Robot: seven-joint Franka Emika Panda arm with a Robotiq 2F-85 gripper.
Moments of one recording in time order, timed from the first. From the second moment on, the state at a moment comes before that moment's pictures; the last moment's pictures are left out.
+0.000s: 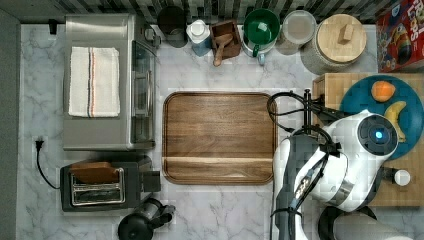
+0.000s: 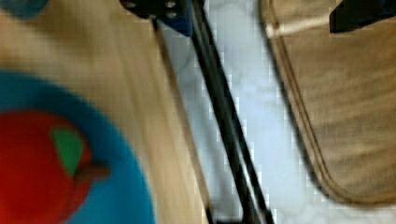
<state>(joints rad) -0.23 0.03 -0.22 -2.19 -0.05 0.61 -0.95</state>
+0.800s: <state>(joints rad) -0.22 0.04 -0.21 -2.21 -0.04 0.87 -1.11</state>
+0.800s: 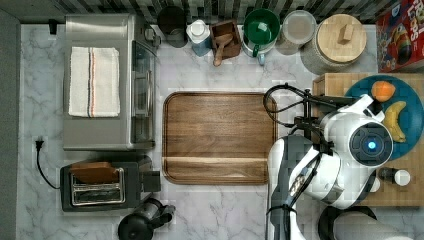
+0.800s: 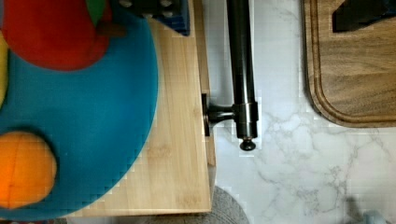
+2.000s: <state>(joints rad) -0.25 0.12 -0.19 -2.42 -0.04 1.07 -1.09</state>
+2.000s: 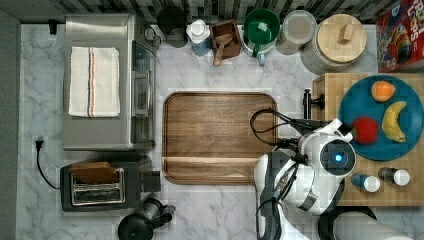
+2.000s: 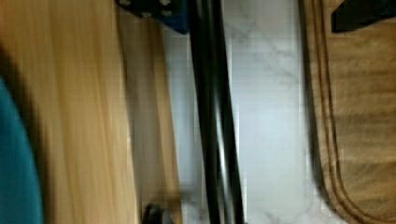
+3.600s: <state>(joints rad) -0.25 0.23 -0.15 -2.43 0.02 1.36 -0.91</state>
